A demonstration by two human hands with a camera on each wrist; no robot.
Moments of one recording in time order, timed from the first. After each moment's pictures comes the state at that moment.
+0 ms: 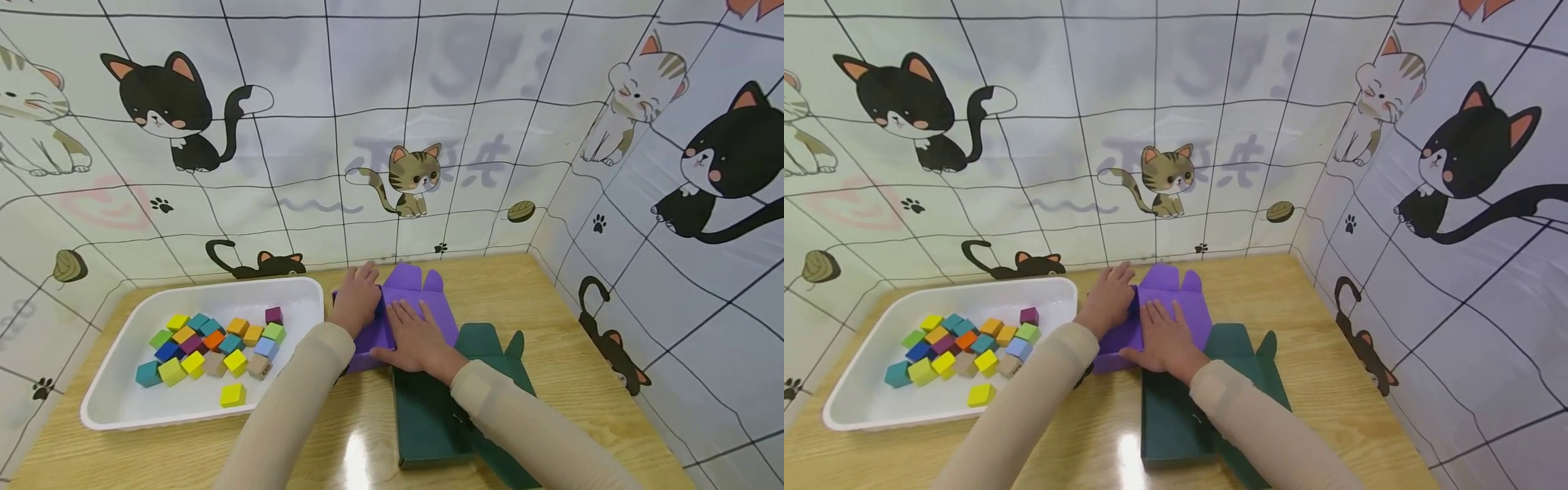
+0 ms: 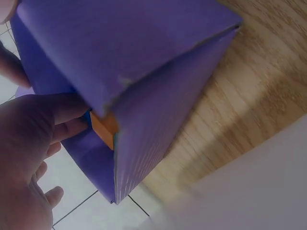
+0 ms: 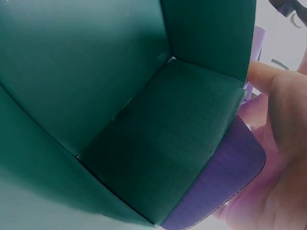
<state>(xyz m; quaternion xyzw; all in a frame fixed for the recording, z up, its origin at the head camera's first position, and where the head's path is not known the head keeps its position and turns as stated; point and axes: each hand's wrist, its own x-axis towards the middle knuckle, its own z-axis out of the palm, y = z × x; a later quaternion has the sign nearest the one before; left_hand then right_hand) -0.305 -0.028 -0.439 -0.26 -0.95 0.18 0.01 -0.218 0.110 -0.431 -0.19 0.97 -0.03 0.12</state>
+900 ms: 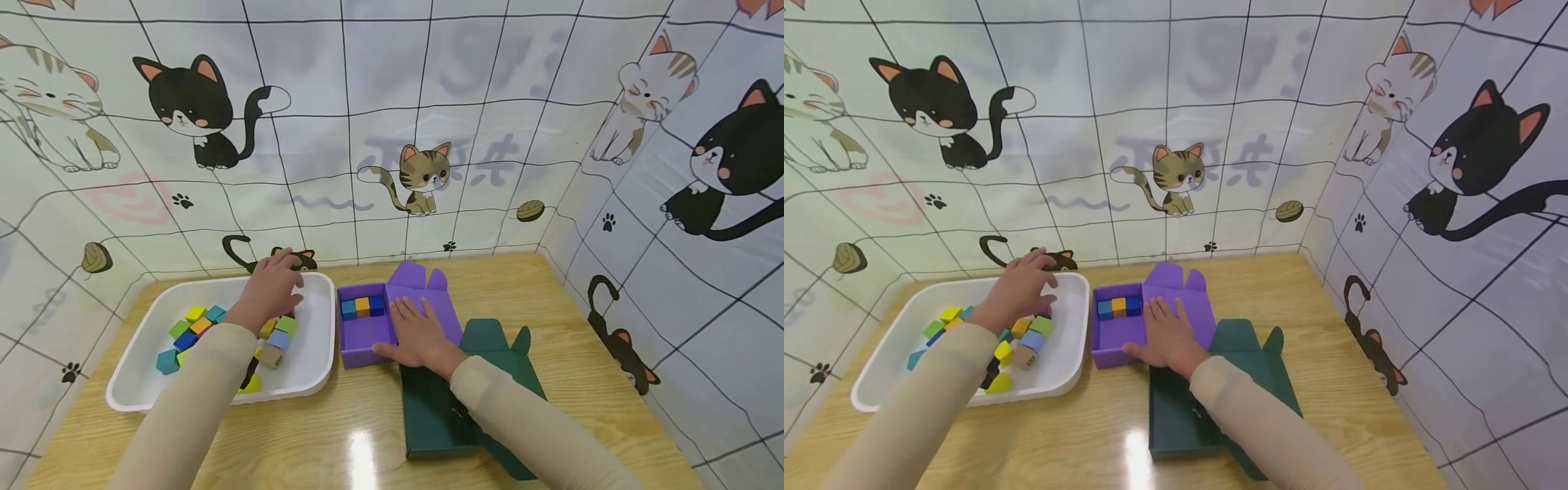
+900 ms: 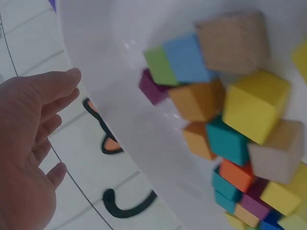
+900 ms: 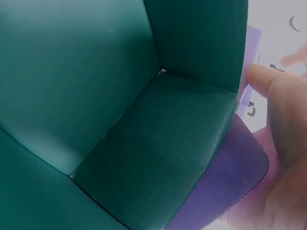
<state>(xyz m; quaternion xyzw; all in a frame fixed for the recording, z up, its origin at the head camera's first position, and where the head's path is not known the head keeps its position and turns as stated) -0.284 -0.192 -0.394 -0.20 -0.98 -0.02 0.03 -0.216 0.099 -0.435 -0.19 0.97 -0.05 0.12</state>
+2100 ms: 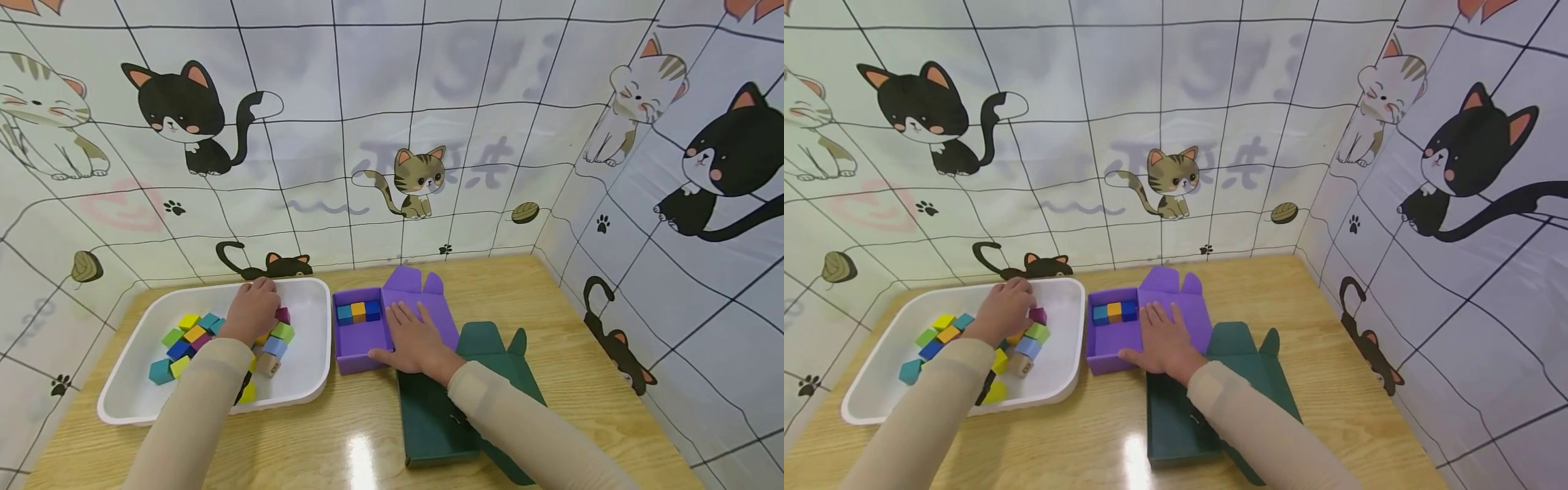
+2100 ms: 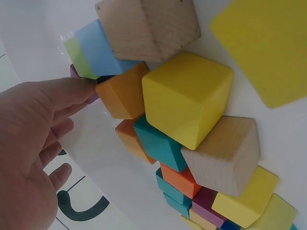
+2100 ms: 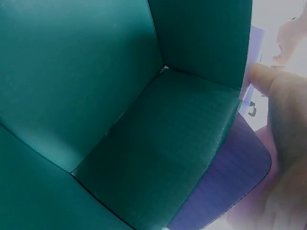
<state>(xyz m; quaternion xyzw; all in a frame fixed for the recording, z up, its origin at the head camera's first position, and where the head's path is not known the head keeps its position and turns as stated) -0.288 -0.221 -0.440 -0.17 -0.98 0.07 0.01 -0.214 0.098 -0.438 -0.19 0.97 -0.05 0.12</state>
